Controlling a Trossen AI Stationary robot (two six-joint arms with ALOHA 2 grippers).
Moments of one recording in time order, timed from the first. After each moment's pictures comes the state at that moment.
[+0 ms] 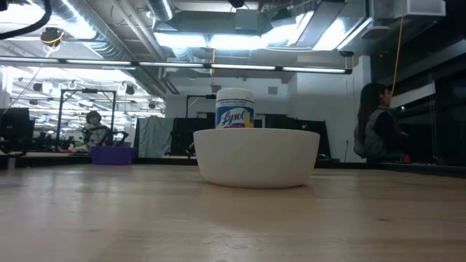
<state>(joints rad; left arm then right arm) -0.87 1.08 0.51 -0.52 0.30 -1.18 -0.14 1.88 2.09 -0.73 -0.56 0.25</state>
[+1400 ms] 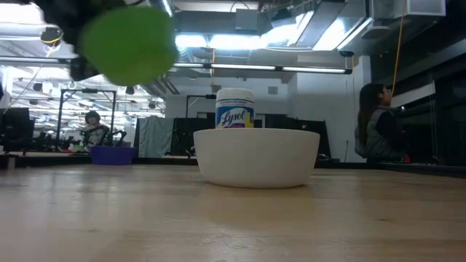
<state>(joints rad) -0.20 0.90 0.64 -0.47 -0.21 -0.90 -0.14 1.78 2.09 -0.53 -0.45 0.25</state>
